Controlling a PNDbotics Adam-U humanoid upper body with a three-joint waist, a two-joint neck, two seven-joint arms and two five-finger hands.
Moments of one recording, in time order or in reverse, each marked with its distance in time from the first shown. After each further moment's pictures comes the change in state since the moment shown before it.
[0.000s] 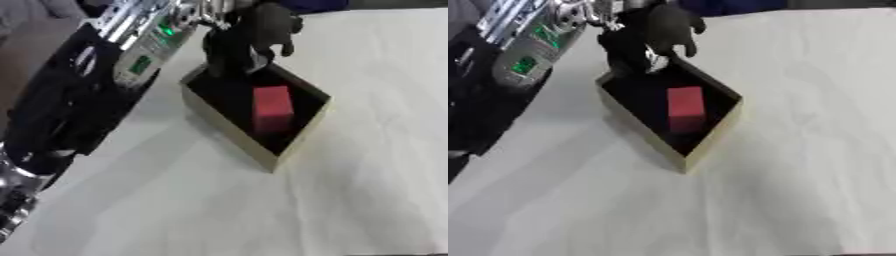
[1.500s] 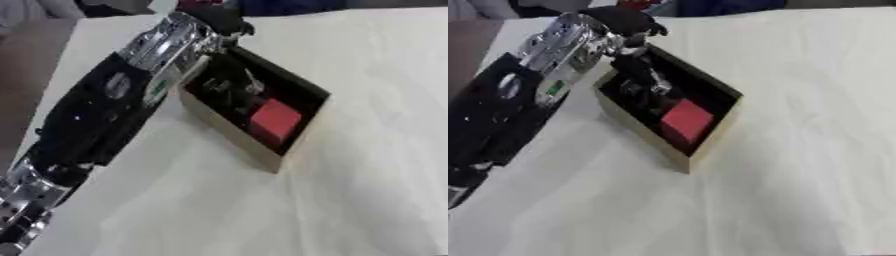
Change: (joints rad) left arm 0.029 -0.042 0.029 0.079 -0.201 -0.061 0.008; right arm 0.005 0.009 -0.007 -0.011 0.000 0.010 0.001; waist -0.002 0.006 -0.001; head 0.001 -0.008
